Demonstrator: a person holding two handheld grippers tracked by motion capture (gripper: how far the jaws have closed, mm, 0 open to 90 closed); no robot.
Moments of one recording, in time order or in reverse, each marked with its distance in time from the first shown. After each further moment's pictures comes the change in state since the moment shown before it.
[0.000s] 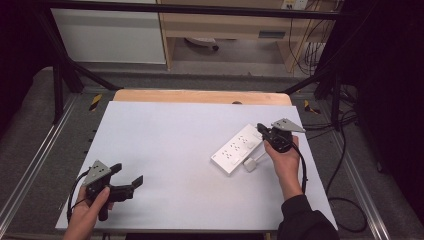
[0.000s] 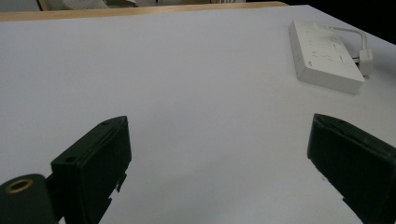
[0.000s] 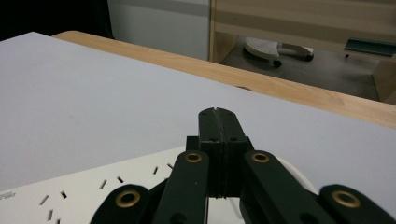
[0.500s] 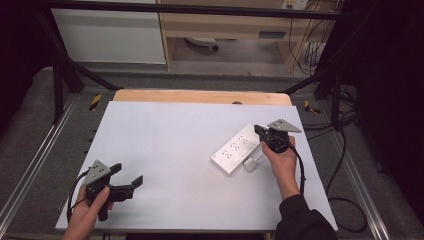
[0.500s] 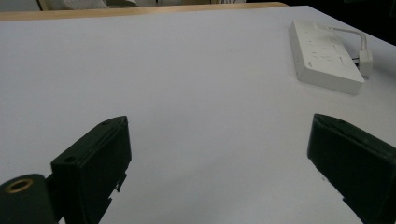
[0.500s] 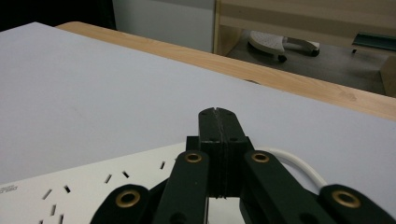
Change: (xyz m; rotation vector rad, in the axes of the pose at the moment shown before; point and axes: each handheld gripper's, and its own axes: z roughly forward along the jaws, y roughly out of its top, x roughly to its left) left arm 0.000 0.000 0.000 -0.002 -0.001 -0.003; right arm 0.005 -0.004 0.008 0.025 0.013 -0.011
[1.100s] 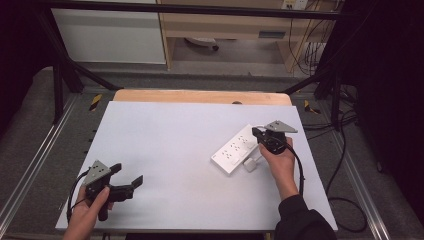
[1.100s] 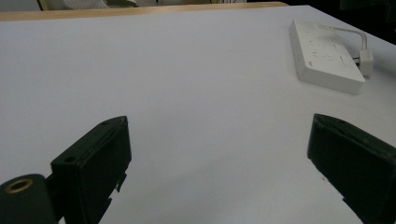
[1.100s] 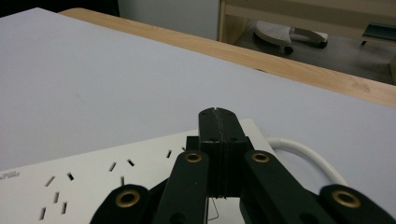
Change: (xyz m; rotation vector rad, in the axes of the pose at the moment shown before) left arm 0.000 0.000 0.000 0.001 0.002 0.002; right arm 0.004 -0.005 0.006 0.039 0.018 -0.013
